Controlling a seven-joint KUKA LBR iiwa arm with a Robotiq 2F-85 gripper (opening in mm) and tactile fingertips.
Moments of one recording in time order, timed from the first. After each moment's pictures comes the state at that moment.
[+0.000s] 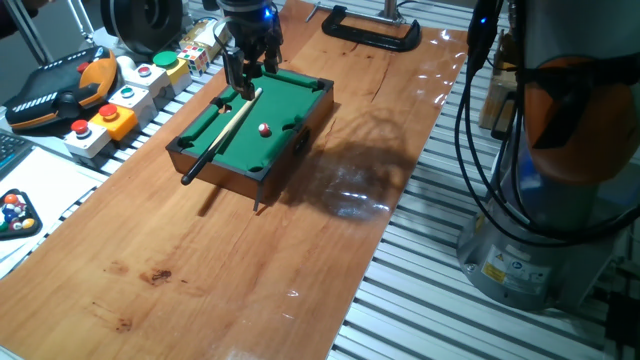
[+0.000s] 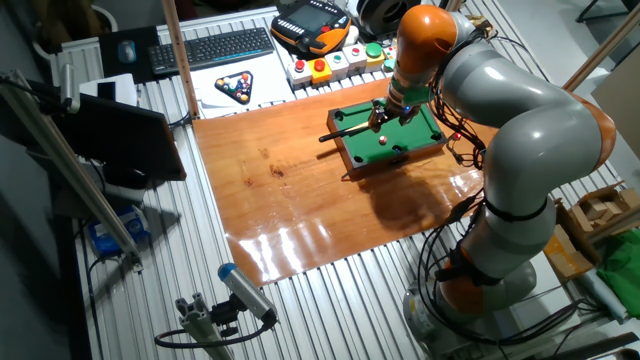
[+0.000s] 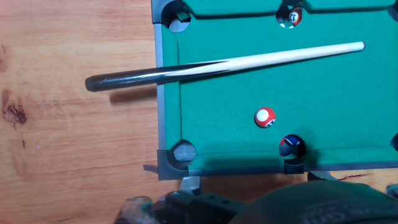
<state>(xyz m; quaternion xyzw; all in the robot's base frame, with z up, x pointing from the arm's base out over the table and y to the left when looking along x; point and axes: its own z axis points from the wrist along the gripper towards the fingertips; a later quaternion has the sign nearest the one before) 0.515 0.001 0.236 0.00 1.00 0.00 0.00</state>
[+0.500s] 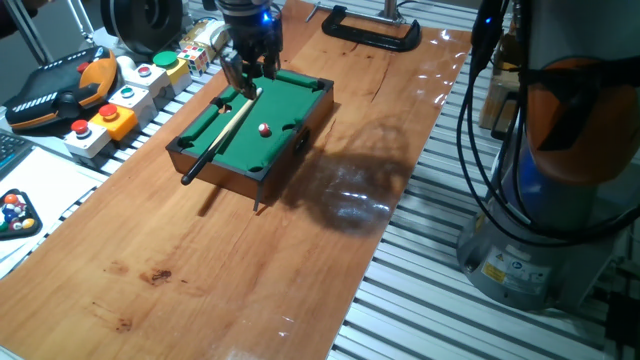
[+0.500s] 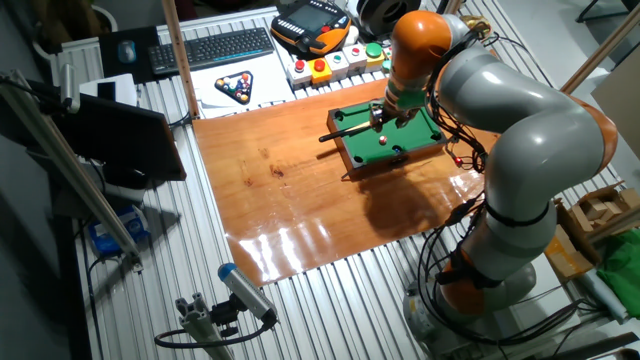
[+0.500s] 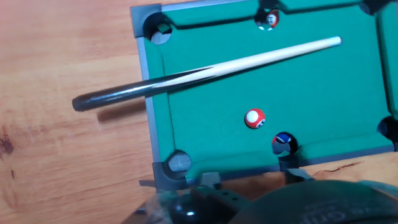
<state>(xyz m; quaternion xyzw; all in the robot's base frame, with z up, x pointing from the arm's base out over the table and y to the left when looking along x) 0.515 0.003 0.238 0.06 1.00 -0.03 0.02</state>
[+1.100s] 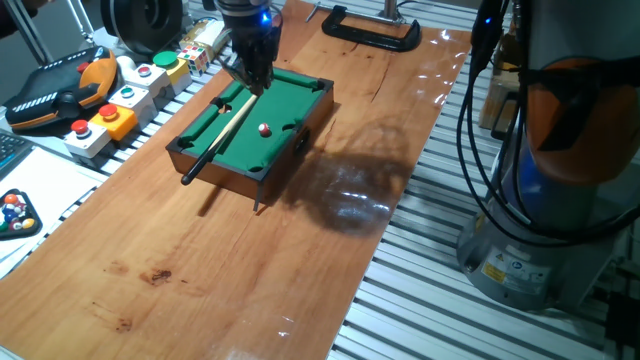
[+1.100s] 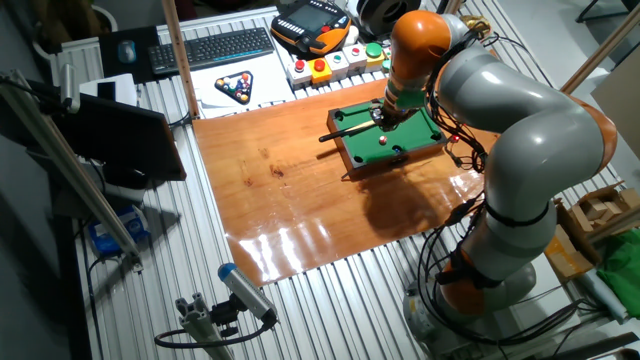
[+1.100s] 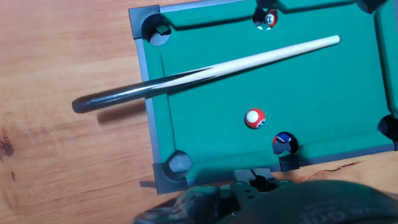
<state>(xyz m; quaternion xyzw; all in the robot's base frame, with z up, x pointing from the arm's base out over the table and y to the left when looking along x) 0.515 0.003 0.238 0.06 1.00 -0.03 0.02</state>
